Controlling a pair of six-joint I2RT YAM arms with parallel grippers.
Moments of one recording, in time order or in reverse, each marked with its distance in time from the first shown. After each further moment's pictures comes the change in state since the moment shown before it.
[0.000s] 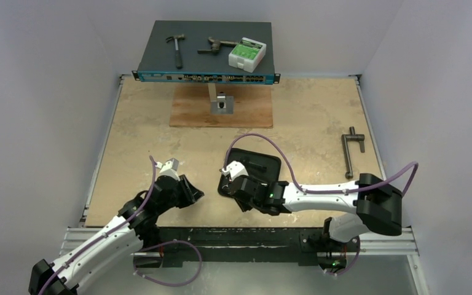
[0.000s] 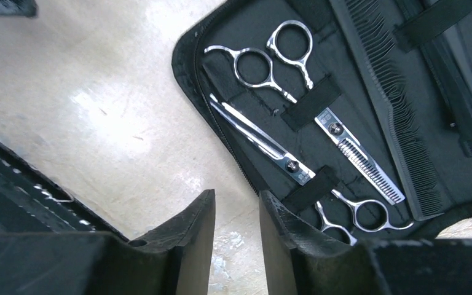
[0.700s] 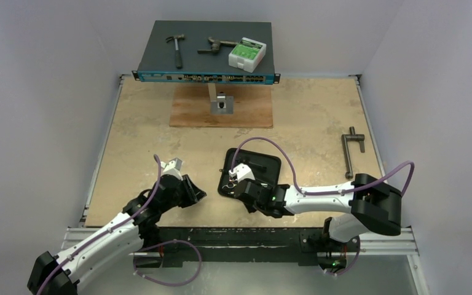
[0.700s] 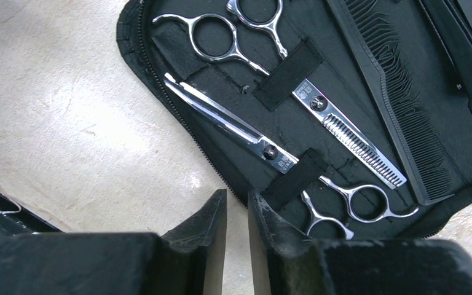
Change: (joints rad) left arm 0.000 0.084 -0.020 0.093 0.023 -0.009; right arm -0.018 0.024 -0.103 0.075 0.031 0.056
